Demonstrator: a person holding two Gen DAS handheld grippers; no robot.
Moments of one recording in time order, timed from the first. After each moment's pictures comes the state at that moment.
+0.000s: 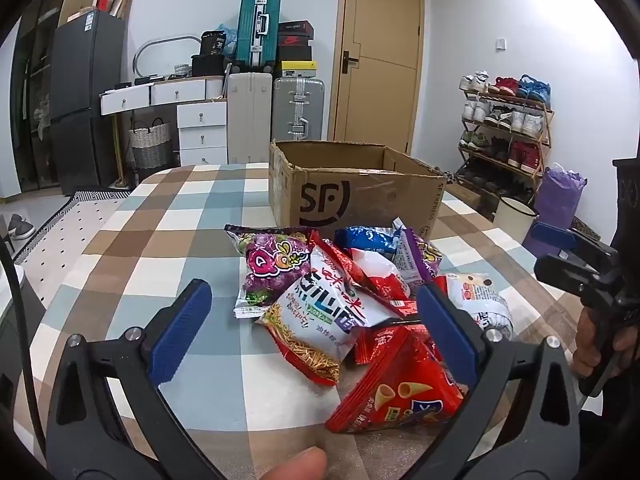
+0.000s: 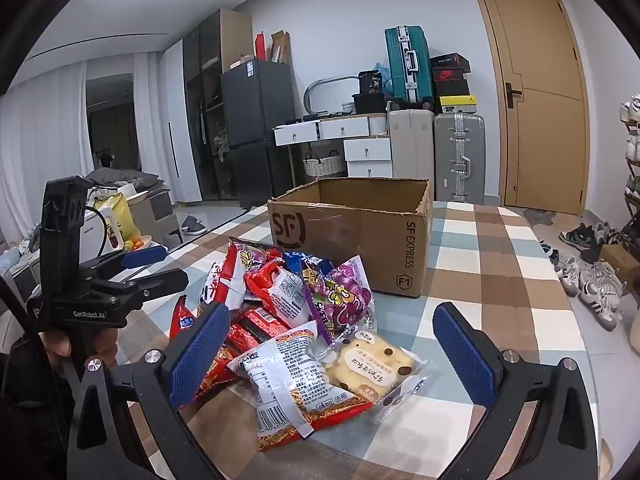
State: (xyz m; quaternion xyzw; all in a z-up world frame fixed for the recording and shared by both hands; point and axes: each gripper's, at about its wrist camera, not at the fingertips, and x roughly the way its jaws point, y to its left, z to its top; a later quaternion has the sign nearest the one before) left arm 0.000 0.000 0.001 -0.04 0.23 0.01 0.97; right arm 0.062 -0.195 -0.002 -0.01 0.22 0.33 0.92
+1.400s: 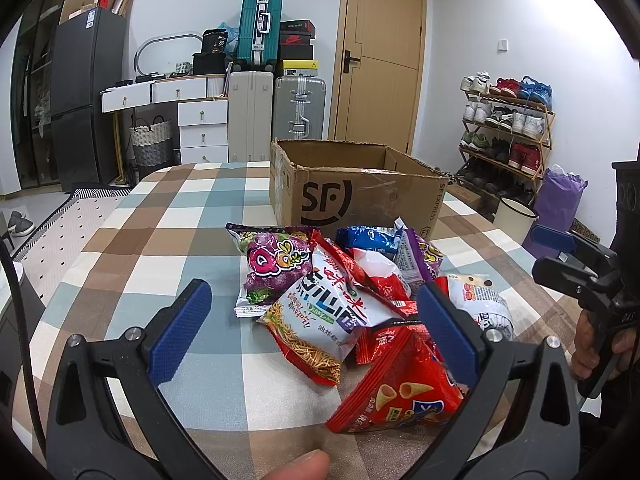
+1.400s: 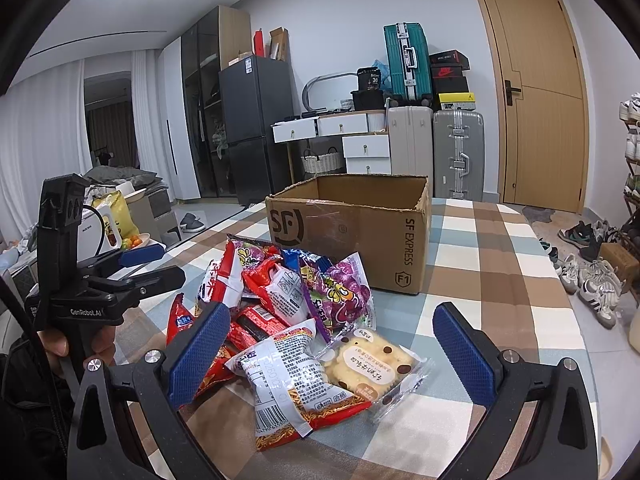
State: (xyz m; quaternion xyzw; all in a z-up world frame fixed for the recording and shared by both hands) left arm -0.001 0.006 0.000 -0.05 0.23 0.01 0.97; right arm 0.064 -0.195 -0.003 -0.02 0.22 0.33 0.92
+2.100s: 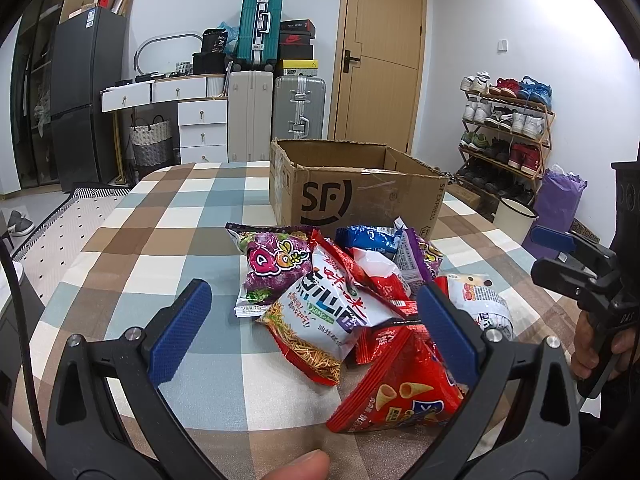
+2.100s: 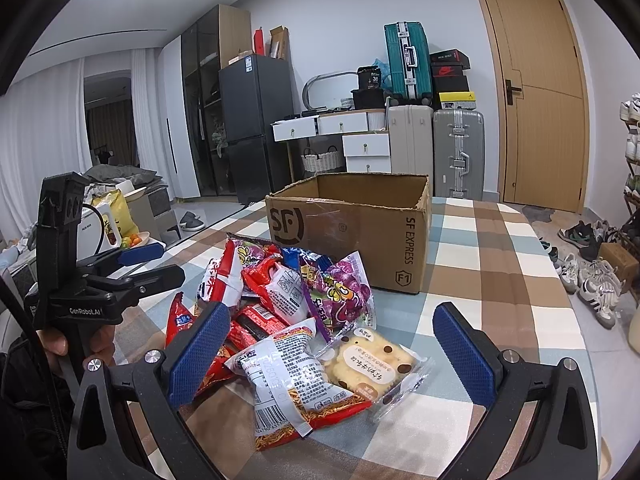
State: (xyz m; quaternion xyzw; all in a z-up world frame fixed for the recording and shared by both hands) left arm -0.001 0.006 0.000 -0.05 0.23 0.01 0.97; right arm 0.064 -0.196 -0.004 -0.02 0.22 0.33 0.92
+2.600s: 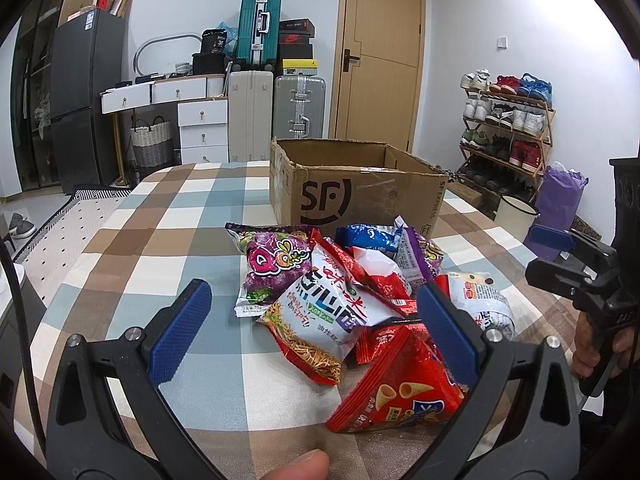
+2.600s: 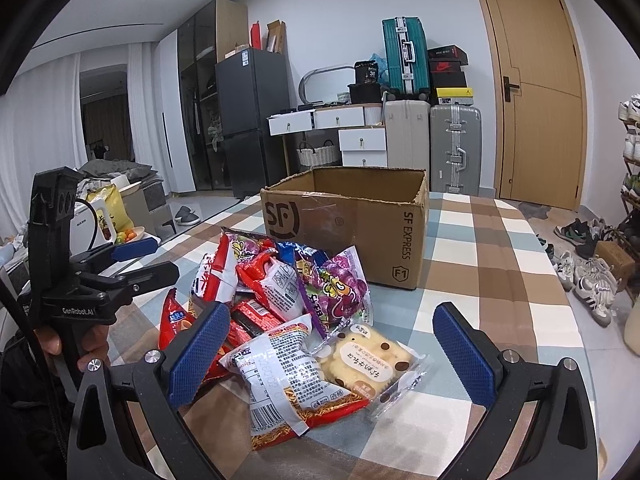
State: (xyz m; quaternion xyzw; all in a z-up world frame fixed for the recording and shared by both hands) left arm 0.001 0.004 -0.002 -0.04 0.24 0.01 0.97; right arm 0.068 -0.193 -0.011 -0.02 0.24 0.32 0.92
